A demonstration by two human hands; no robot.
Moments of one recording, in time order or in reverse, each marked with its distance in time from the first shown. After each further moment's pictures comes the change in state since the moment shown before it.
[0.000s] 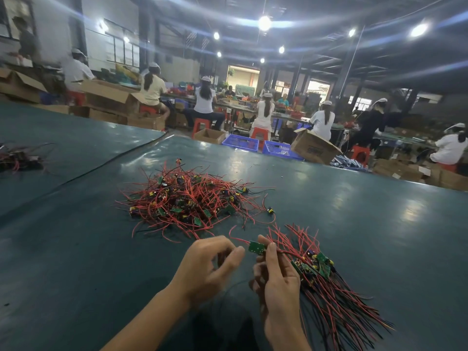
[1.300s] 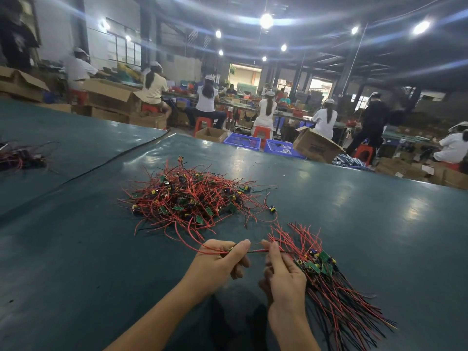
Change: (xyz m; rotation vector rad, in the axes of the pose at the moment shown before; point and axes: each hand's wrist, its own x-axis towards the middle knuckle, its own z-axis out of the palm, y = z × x) left_hand 0.006 0.014 0.011 -0.488 -0.093 -0.503; right_hand 0.008 -0.004 -0.004 -0.076 0.154 0.111
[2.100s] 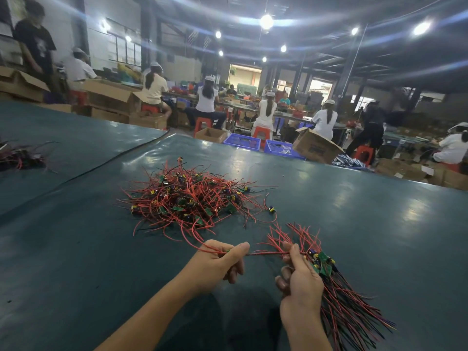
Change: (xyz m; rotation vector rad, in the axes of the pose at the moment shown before) left_hand 0.002 0.003 -0.008 0.066 -0.134 -0.072; right_hand 0.018 -0.007 -0.016 0.197 0.160 0.012
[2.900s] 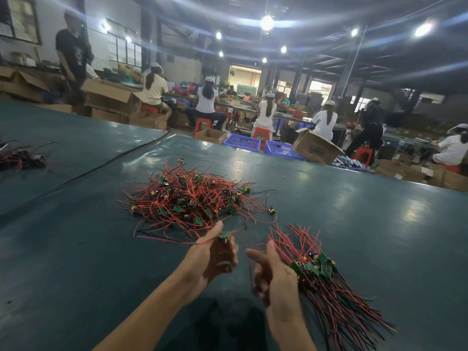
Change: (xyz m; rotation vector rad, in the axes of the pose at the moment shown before) left_hand 0.005 -0.002 -0.006 -0.626 0.050 -0.233; right_hand -0.019 0.015 0.005 -0.296 -0.400 -0.014
